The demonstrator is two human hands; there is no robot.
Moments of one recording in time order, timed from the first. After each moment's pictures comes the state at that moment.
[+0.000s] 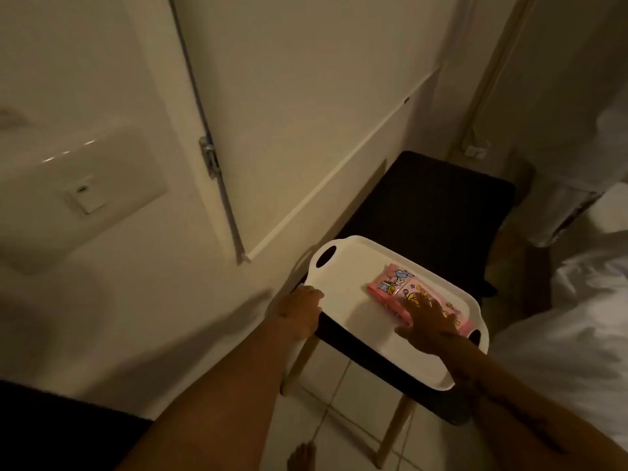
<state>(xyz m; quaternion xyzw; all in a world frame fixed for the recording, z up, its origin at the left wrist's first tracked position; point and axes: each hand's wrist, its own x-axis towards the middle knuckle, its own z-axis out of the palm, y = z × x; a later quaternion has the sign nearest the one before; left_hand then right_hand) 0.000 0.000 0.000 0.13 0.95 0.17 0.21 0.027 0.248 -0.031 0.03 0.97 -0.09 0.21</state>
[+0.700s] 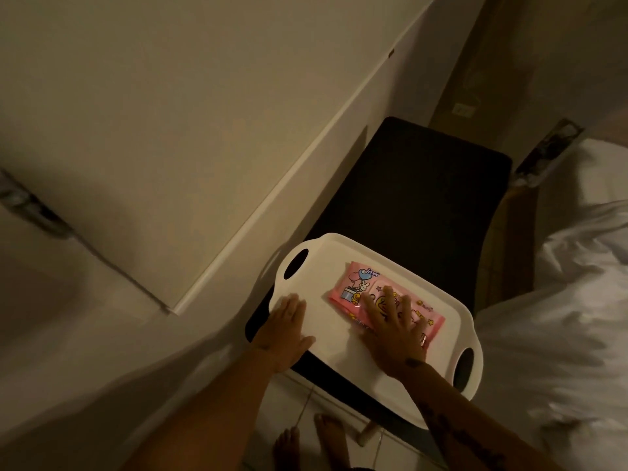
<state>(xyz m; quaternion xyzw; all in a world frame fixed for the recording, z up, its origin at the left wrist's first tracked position) -0.057 0.024 -0.086 0.19 0.94 0.09 0.27 -0.021 0.245 -0.100 0.05 0.98 -0.08 0.17</state>
